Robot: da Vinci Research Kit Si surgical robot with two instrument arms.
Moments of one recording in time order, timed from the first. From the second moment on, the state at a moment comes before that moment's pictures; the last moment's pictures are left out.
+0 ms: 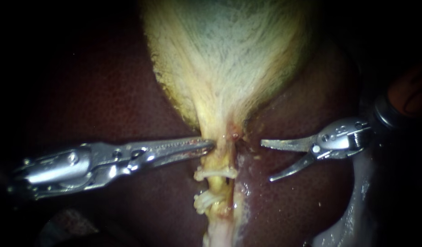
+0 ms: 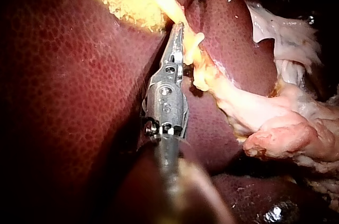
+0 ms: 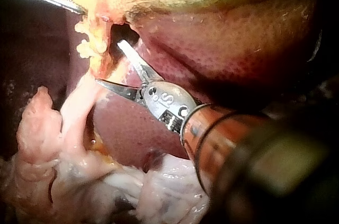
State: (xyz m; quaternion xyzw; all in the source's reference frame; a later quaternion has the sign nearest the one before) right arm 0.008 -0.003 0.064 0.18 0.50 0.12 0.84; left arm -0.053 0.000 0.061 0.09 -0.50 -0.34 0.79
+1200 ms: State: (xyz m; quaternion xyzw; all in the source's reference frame) right arm 0.017 -0.011 0.073 0.27 0.48 0.12 0.83; left arm -0.047 -0.001 0.054 0.09 -0.50 -0.35 0.79
